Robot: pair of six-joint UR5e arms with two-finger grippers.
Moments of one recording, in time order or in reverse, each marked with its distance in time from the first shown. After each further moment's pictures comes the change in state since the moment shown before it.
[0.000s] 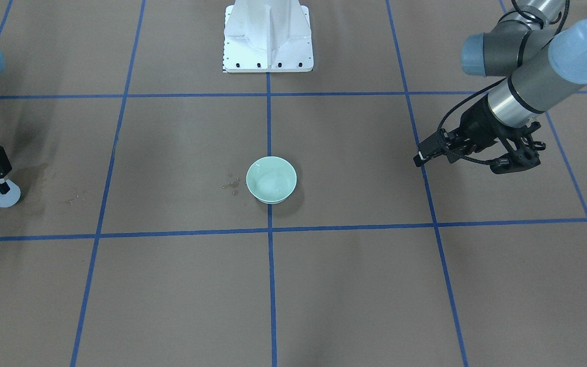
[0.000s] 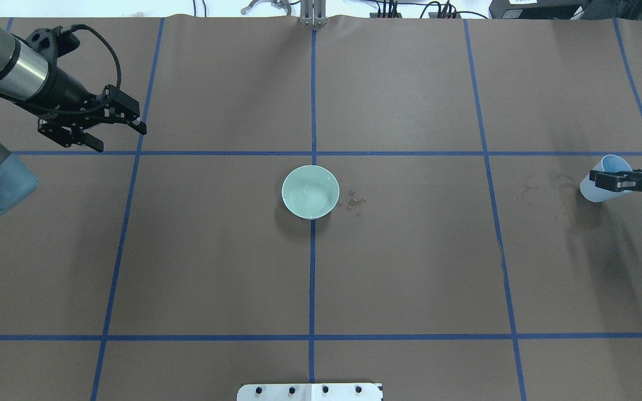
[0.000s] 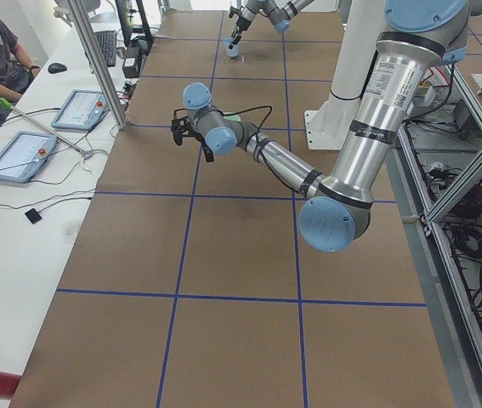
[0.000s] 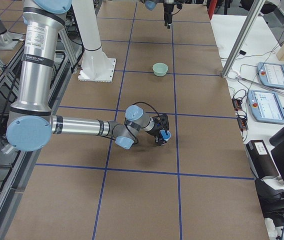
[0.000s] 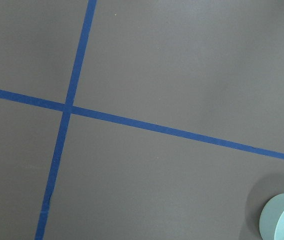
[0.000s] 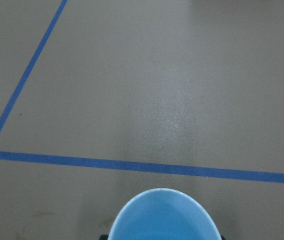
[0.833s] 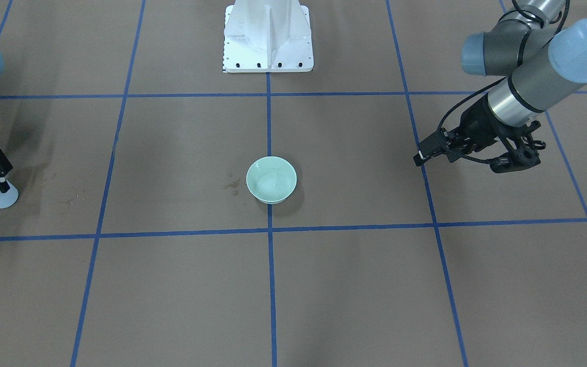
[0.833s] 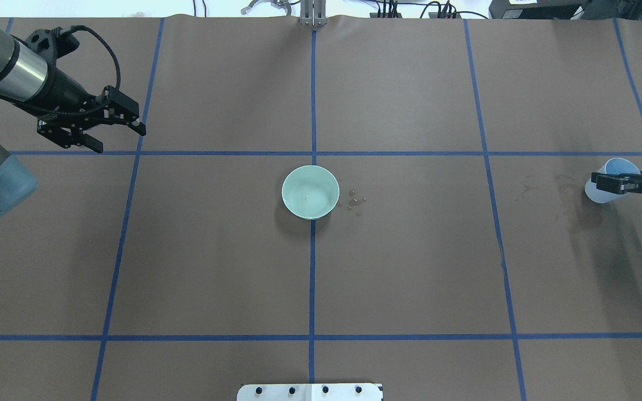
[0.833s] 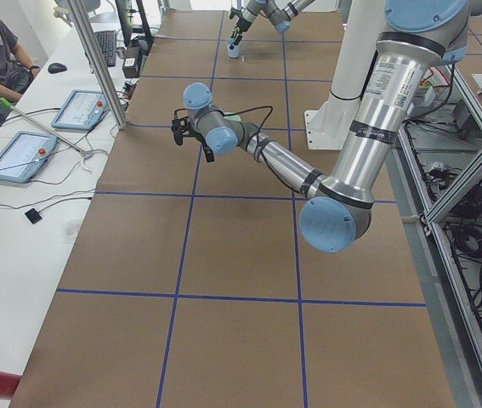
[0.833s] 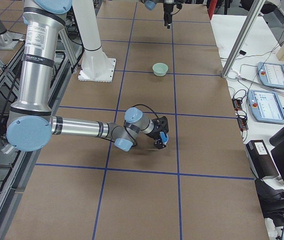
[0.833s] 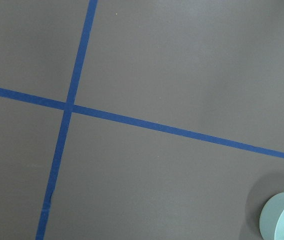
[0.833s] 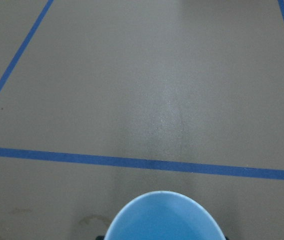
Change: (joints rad) left arm 0.001 0.001 -0.002 0.000 0.000 0.000; right arm -0.007 -0.002 -0.021 0.005 -0.026 -0.003
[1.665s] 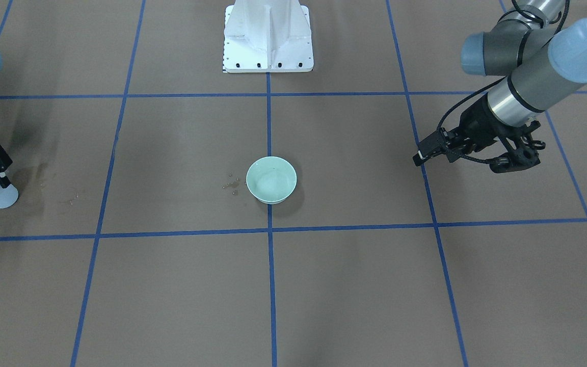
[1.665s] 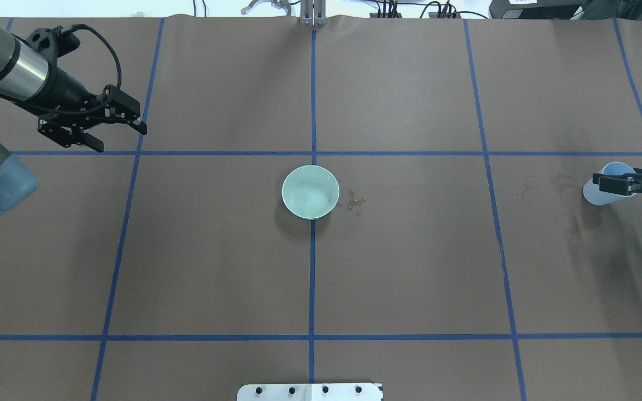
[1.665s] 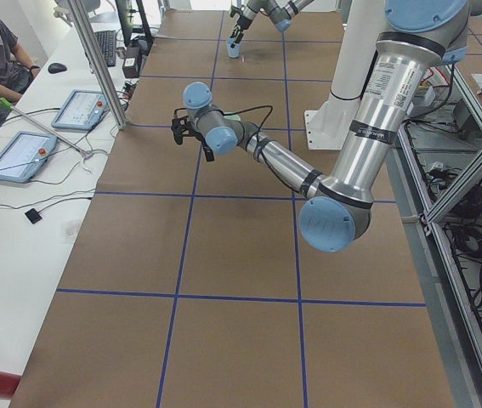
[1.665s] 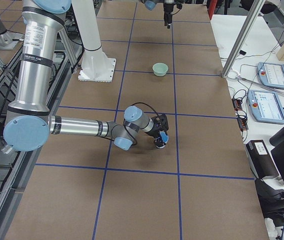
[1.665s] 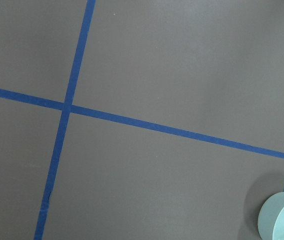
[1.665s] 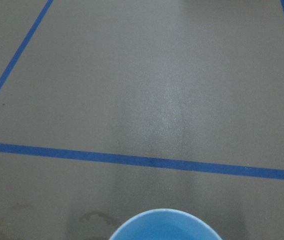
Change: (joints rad) left arm 0.000 -0.003 0.000 0.000 0.000 -0.001; right arm 0.036 -0.018 0.037 -0.001 0.063 -0.056
